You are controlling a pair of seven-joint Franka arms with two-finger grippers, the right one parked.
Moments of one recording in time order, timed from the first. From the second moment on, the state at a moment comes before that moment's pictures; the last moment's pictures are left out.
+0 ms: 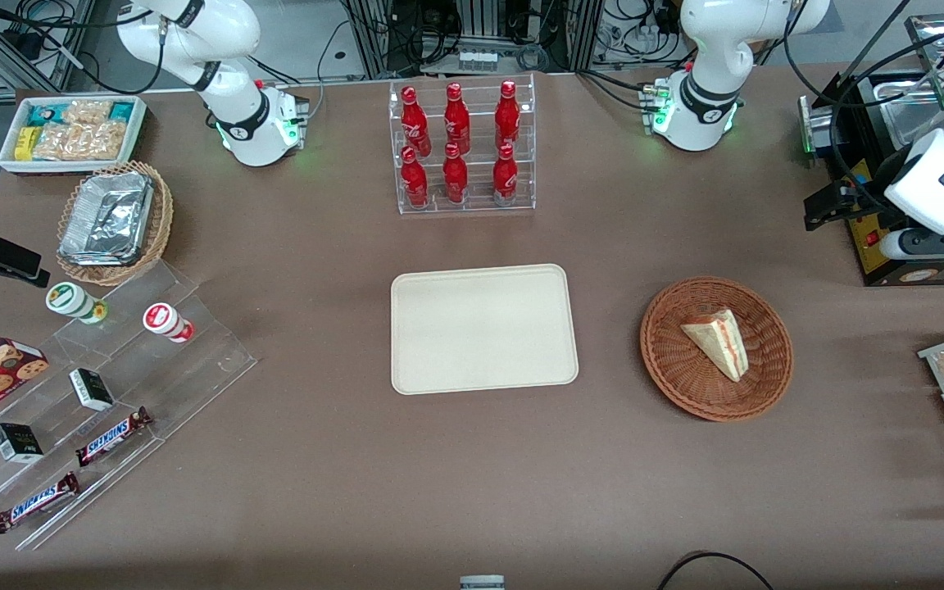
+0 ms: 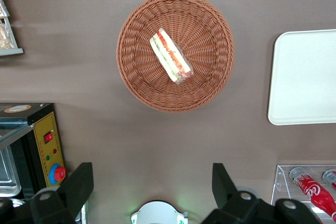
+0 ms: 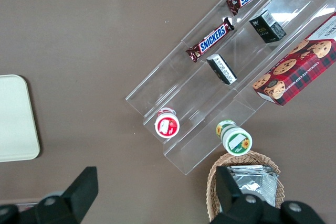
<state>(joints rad) 0.02 0.00 -0.10 -1.58 0.01 1.44 -0.08</state>
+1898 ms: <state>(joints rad) 0.02 0.09 -0.11 -2.11 0.01 2.21 -0.54</state>
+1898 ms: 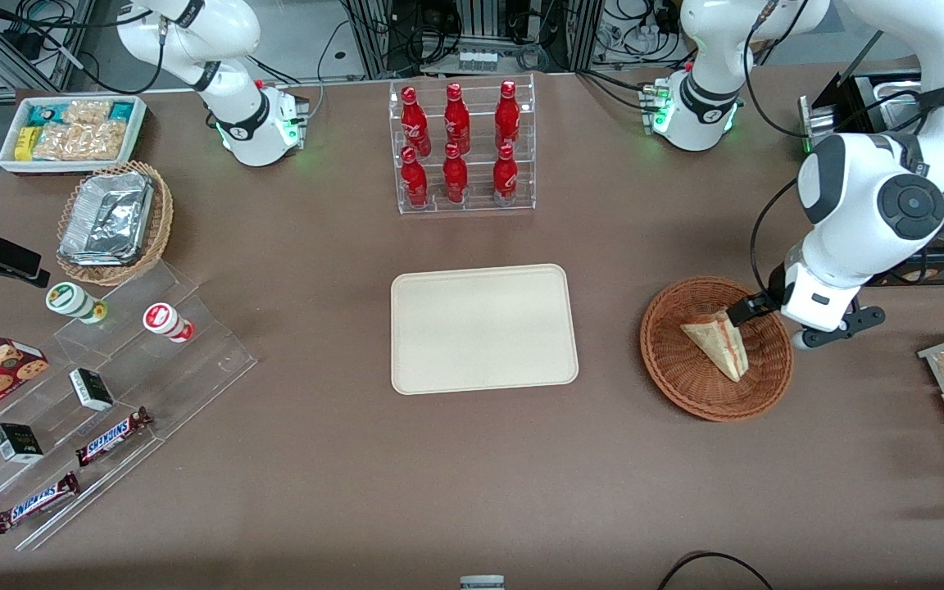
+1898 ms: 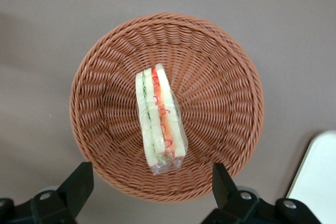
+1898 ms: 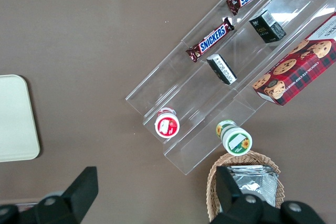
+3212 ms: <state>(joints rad) -0.01 0.25 -0.11 -2.21 0.01 2.43 -0.82</state>
